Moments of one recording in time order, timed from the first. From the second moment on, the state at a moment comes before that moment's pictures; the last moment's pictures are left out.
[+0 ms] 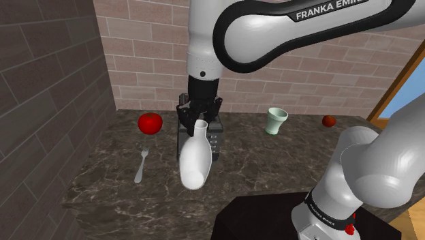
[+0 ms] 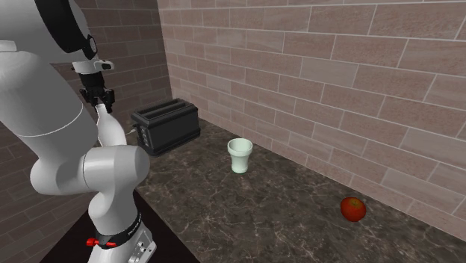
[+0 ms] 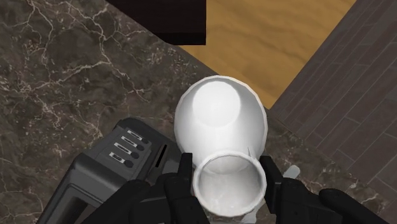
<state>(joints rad) 0.34 -0.32 0.25 -2.29 0.09 1.99 0.58</state>
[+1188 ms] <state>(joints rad) 0.34 -0.29 0.26 -2.36 0.08 2.08 0.58</state>
